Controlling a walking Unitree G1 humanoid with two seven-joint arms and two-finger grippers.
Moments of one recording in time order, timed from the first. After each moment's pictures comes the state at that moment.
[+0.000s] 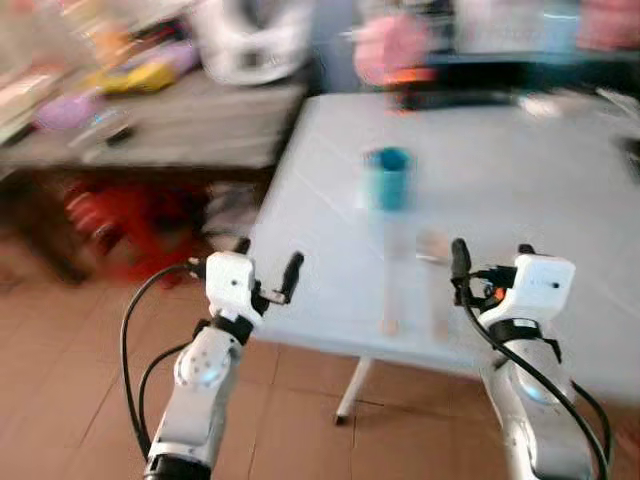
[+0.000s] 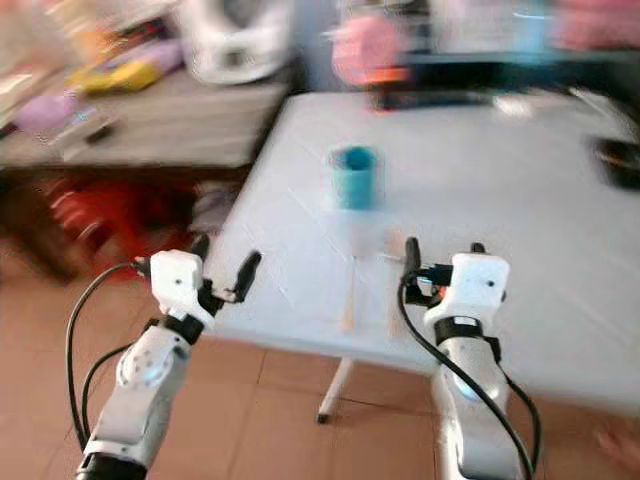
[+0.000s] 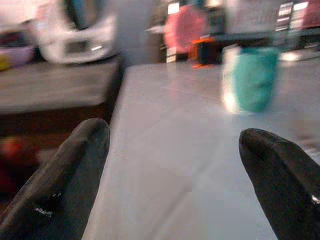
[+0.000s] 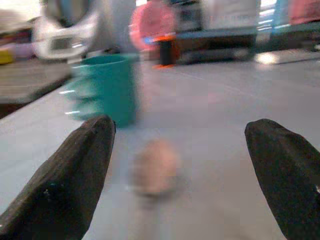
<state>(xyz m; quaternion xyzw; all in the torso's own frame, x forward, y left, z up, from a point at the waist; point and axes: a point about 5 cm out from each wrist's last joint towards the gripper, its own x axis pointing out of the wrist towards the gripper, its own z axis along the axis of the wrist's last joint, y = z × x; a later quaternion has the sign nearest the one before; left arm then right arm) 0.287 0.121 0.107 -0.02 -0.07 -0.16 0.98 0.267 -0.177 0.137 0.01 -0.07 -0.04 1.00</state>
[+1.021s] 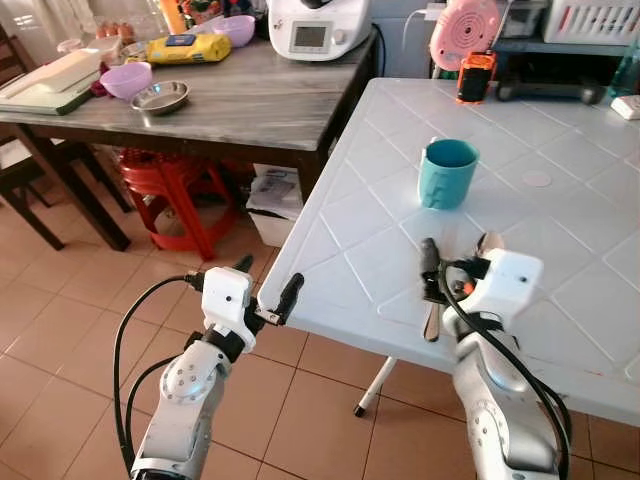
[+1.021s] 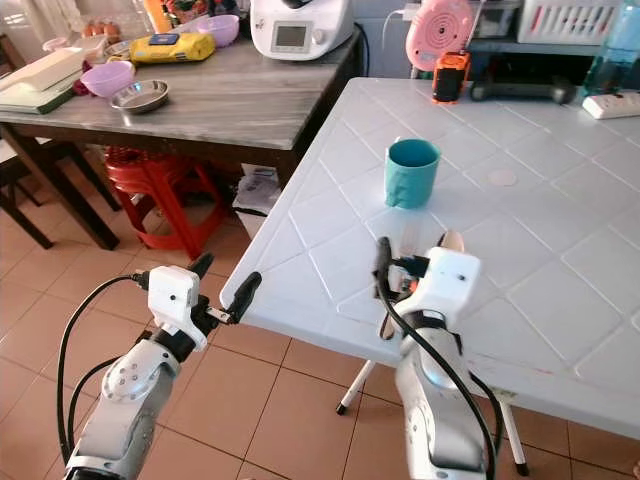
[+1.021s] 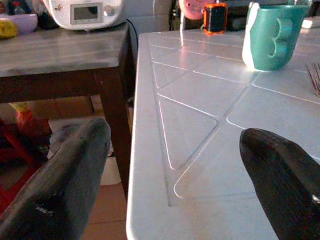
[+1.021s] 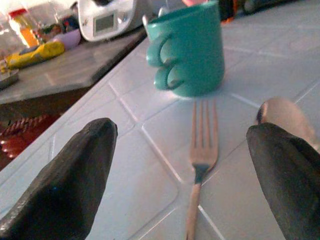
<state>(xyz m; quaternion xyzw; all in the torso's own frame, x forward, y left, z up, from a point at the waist) 0.274 0.128 0.096 -0.01 -0.04 -0.22 0.98 0.277 -0.144 0.133 0.11 -0.01 -0.03 0.99</state>
